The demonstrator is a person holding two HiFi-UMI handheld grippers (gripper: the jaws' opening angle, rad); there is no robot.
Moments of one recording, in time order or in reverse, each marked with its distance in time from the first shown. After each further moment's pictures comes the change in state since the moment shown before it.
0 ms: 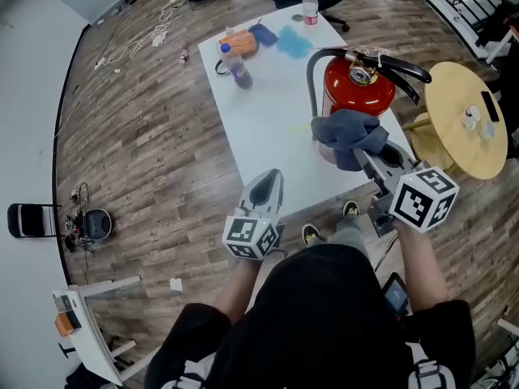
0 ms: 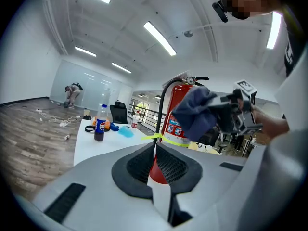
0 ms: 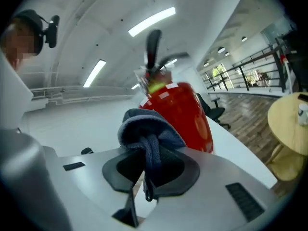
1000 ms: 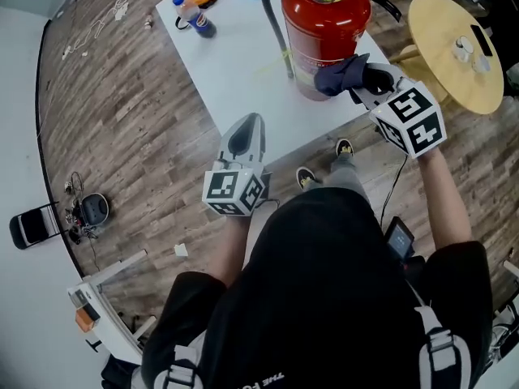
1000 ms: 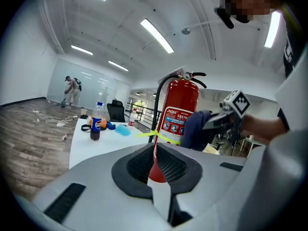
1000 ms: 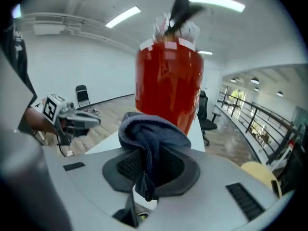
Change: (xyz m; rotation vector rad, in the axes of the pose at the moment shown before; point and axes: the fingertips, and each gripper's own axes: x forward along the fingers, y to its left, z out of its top) left arm 0.014 -0.014 -0.010 0.021 0.026 -0.023; right arm 0.000 -0.078 -0.059 -0.586 0.376 -0.112
